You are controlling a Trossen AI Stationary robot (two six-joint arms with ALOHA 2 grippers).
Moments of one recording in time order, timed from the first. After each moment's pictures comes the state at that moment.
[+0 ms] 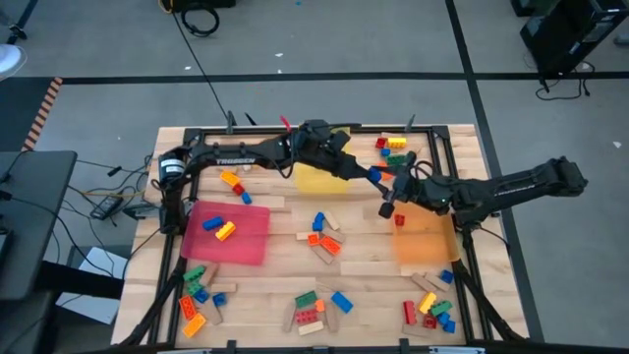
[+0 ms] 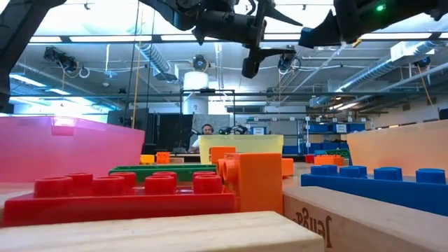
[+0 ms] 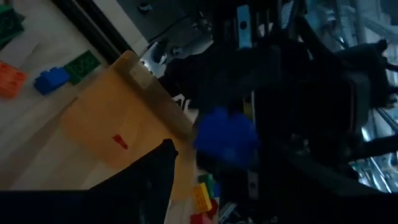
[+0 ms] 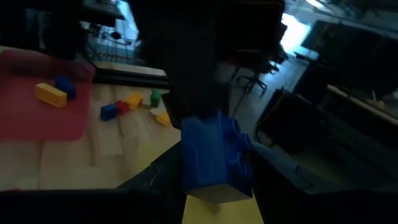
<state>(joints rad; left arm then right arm) 0.26 1.91 1.57 0.09 0.45 -0.90 0.12 0.86 0.51 0.17 0.67 -0.18</state>
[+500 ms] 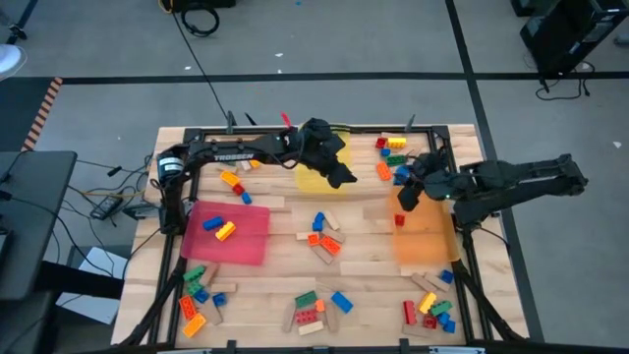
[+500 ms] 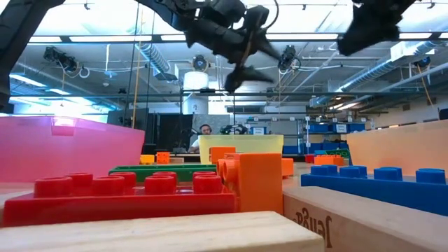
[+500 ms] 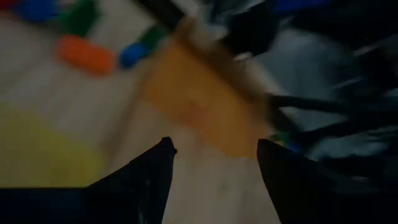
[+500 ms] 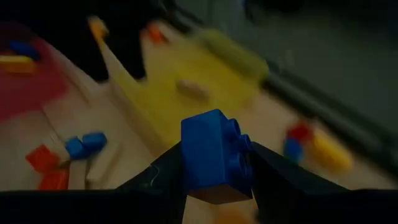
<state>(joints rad) 0.30 1.89 1.57 -0.25 0.37 -0.54 0.12 0.86 0.93 -0.97 0.65 0.70</state>
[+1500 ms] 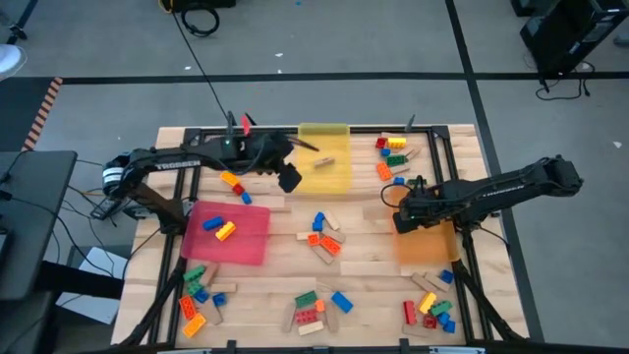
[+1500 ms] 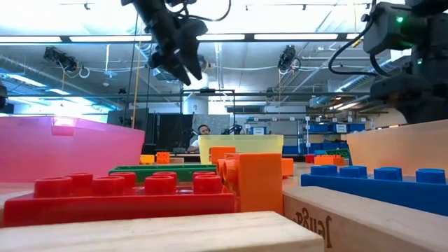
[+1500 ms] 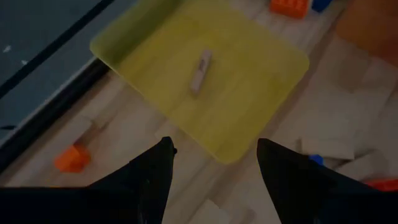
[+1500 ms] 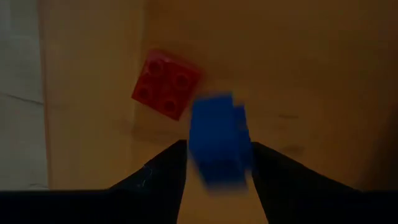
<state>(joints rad) 0.23 1.46 1.27 -0.69 -0.27 -0.35 0.08 1.01 0.53 -0.96 0.00 1.45</state>
